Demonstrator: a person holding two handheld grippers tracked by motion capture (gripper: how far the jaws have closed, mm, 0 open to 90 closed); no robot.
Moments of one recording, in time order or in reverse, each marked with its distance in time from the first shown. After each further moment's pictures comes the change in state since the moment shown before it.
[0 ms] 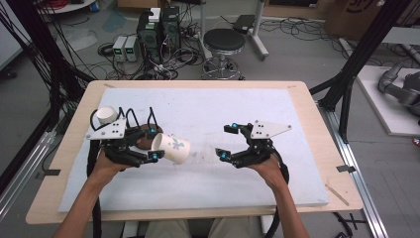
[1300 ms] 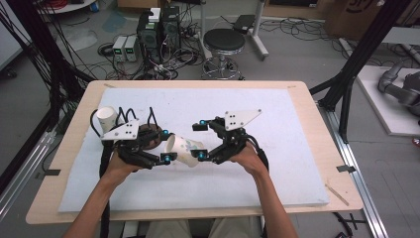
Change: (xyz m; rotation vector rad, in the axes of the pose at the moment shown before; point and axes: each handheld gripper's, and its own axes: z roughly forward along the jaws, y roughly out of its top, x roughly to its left) left arm -0.007 0.005 0.029 -0.025 -0.063 0.003; right arm -0.002 0.030 0.061 -0.032 0.327 -0.055
